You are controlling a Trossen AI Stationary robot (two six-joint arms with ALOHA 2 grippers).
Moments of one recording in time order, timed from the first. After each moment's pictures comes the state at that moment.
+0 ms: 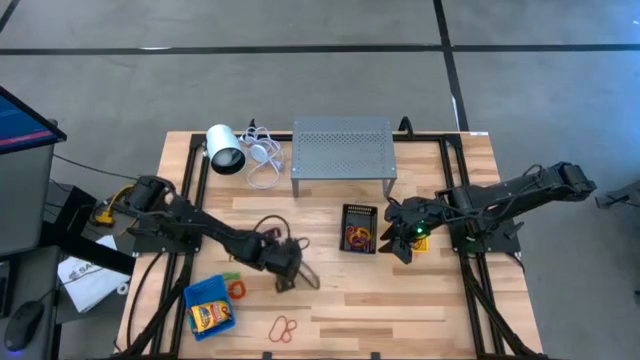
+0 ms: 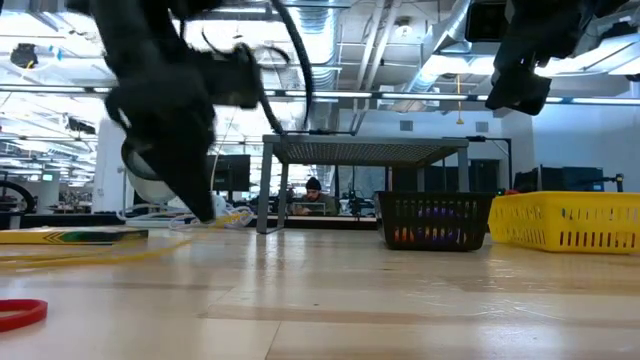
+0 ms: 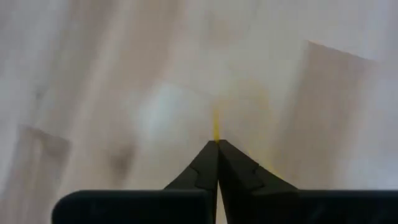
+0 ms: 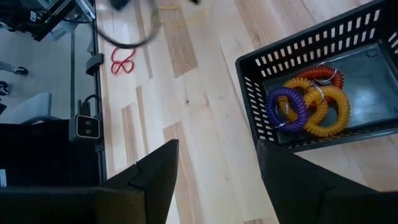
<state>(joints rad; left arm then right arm) -0.39 1.73 0.99 -0.47 -0.28 -0.63 0.19 1.07 0.74 -0.45 -0.10 0.66</state>
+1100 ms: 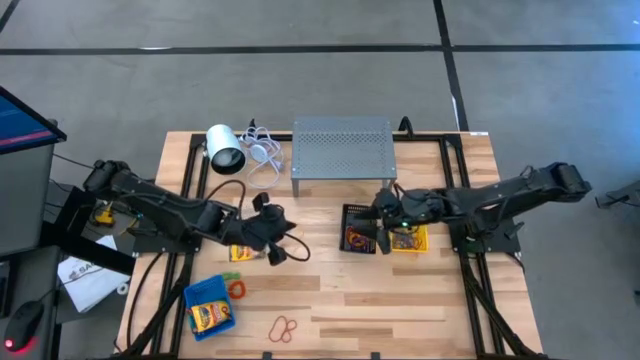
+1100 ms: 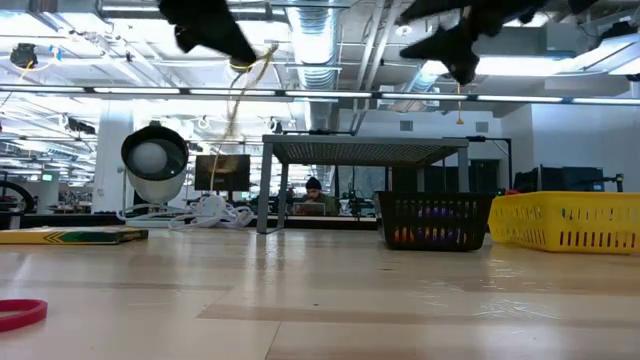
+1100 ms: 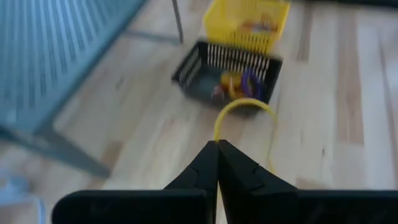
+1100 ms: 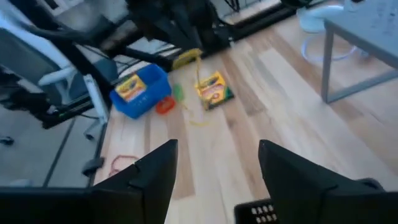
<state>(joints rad) -0.33 1.31 0.99 -0.43 -0.59 -0.39 0.16 1.15 0.74 0.01 0.13 0.49</state>
